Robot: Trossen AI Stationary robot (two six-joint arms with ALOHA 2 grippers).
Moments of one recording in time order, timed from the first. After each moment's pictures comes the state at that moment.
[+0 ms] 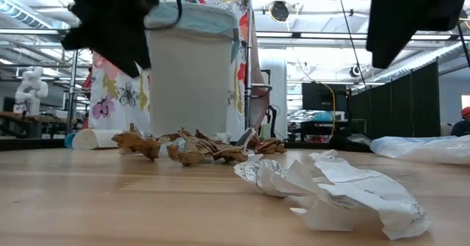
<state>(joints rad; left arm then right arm) -0.41 1.42 1.00 -0.74 -0.41 -1.27 0.61 1.81 1.41 -0.87 0.28 1.27</state>
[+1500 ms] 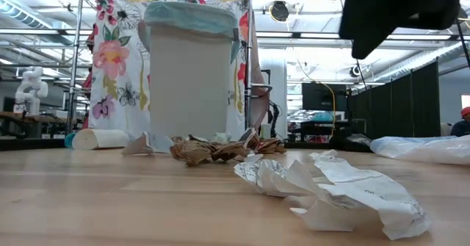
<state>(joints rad) -0.32 1.33 1.43 -0.87 -0.41 -0.77 0.60 1.81 1.41 -0.81 0.36 1.36</state>
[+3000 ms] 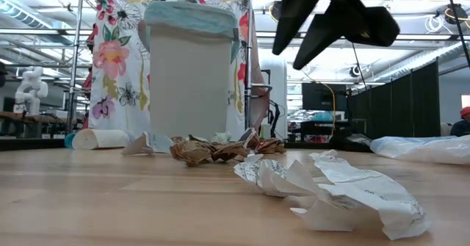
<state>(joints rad) 0.32 1.33 1.61 -0.98 0.23 -0.15 0.46 1.81 1.41 -0.74 0.39 1.42</state>
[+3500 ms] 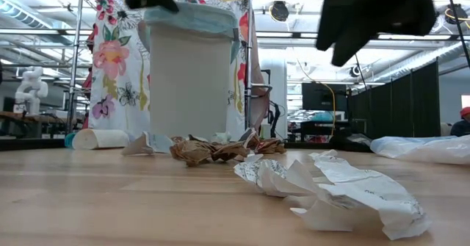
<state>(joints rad) -0.15 1.34 1.30 -0.83 -0.02 -0.70 0.56 1.81 1.41 -0.82 0.39 1.36</state>
